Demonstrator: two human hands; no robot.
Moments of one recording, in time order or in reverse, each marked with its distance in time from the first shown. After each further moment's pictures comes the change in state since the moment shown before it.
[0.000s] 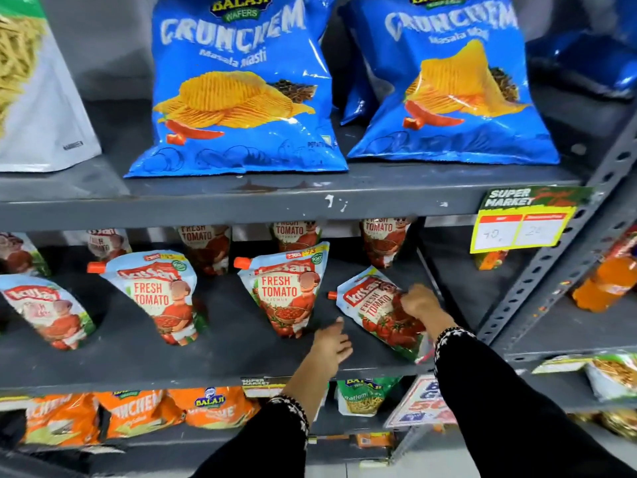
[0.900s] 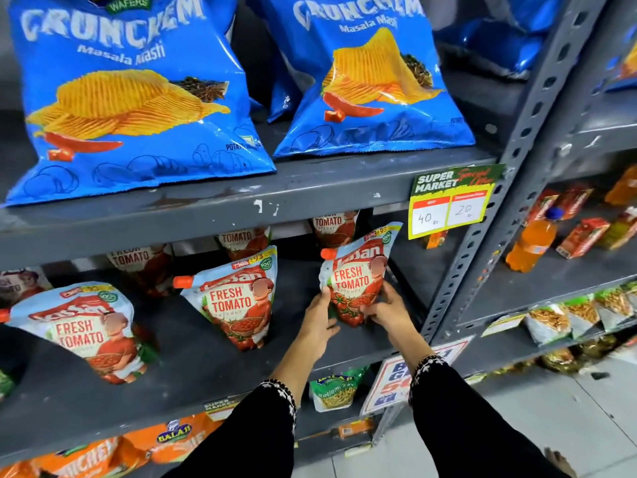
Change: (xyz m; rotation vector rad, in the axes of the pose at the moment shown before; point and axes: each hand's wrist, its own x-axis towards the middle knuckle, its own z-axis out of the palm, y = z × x) left_hand 0.022 -0.002 0.048 0.296 -0.276 0.209; right_hand -0.025 0.042 0.029 1.143 0.026 -0.008
